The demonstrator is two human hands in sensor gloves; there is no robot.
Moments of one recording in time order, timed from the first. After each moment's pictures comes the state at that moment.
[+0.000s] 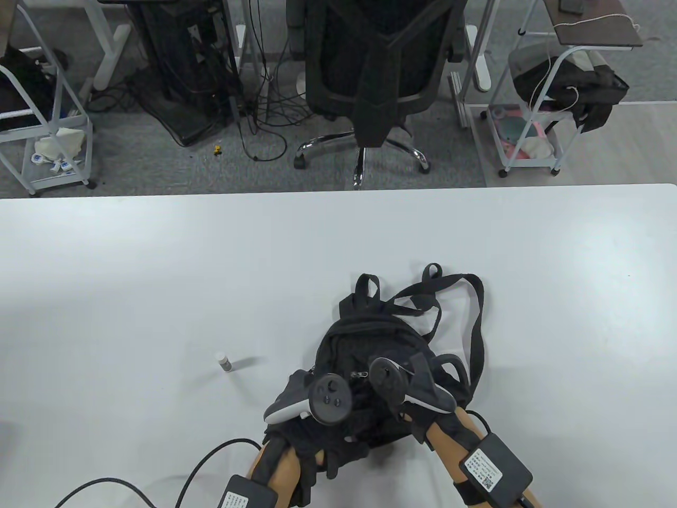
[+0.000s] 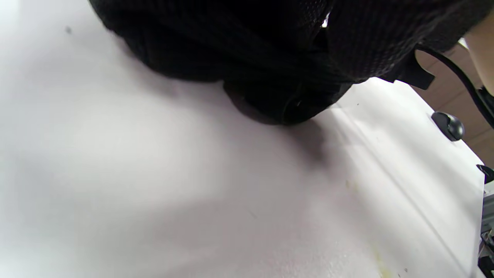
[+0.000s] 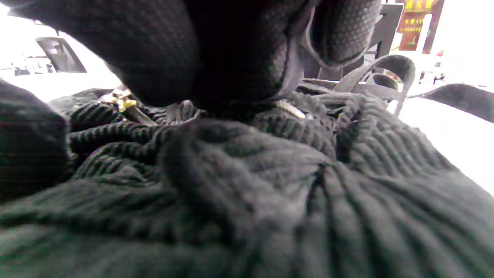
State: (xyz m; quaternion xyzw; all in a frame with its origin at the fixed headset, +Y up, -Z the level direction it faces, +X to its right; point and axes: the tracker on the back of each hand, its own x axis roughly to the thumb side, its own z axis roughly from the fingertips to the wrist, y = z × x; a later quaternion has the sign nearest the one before) left_hand -0.067 -0.747 -0.191 -0.31 -0.32 0.19 0.87; right_hand 0.089 -0.730 -0.239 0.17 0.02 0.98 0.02
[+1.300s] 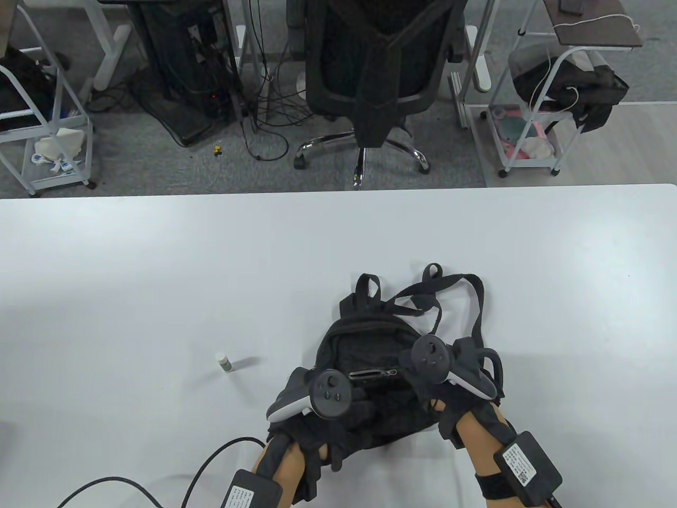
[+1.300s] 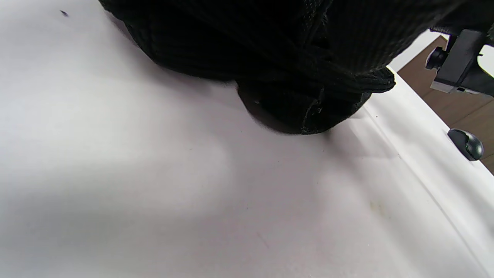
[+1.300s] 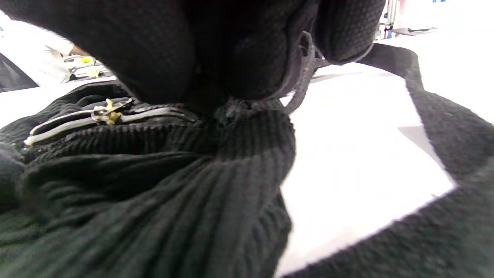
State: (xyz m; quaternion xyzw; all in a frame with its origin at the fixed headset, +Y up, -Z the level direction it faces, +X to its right) left_hand -0.067 -0.762 -0.203 -0.32 -0.29 0.21 0.88; right_hand 0.153 -0.729 -0.253 0.09 0.08 0.99 0.07
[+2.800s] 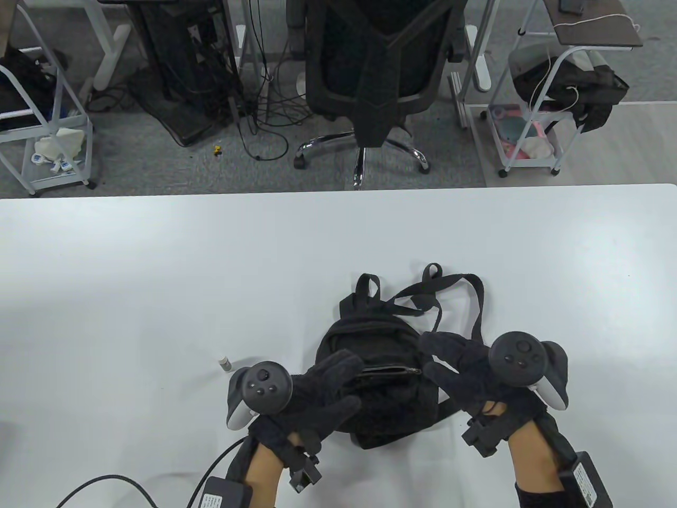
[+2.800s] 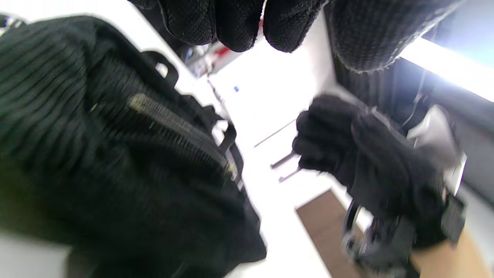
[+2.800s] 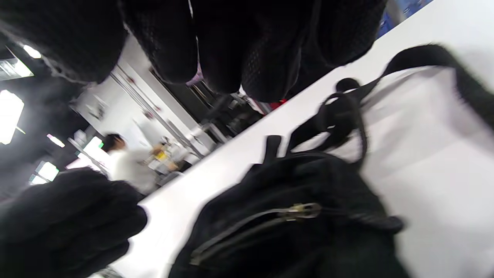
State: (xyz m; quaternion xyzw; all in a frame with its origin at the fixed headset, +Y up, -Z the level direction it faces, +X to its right) left_hand -0.122 -0.718 -0.206 -0.07 -0.29 0.50 0.82; right_hand 0.212 -0.679 -0.224 0.14 0.02 0.91 0.38
